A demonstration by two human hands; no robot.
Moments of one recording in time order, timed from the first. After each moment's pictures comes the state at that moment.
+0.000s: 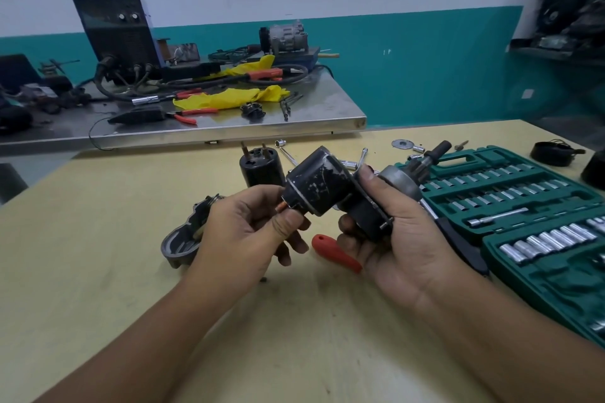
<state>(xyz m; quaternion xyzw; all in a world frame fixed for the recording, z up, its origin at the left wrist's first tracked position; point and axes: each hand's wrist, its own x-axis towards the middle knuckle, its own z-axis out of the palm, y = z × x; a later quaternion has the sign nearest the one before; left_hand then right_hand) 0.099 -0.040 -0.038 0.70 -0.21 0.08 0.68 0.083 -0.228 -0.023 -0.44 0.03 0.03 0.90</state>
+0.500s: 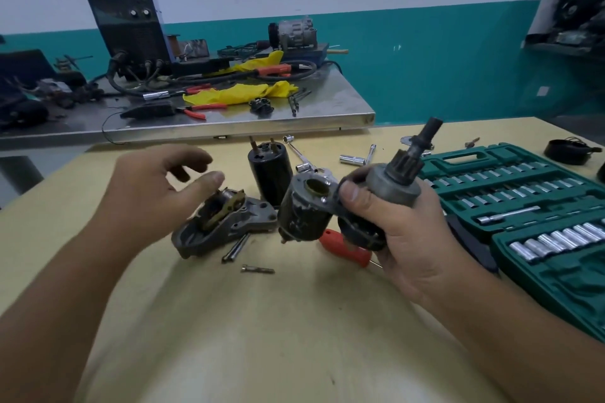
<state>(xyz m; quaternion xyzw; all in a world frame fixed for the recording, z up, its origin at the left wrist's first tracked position) 0.131 0.061 0.000 0.90 -0.15 0.30 0.27 0.079 -0.233 -0.024 -0.56 -0.07 -0.05 0.82</state>
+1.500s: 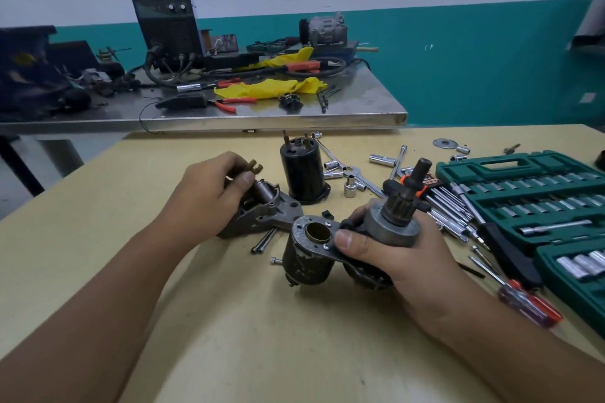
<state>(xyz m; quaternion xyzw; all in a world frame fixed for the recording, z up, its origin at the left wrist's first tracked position) 0.150 0.057 -0.030 0.93 -0.10 0.22 0.29 0.072 -0.214 -0.044 -0.67 -0.13 0.01 0.73</state>
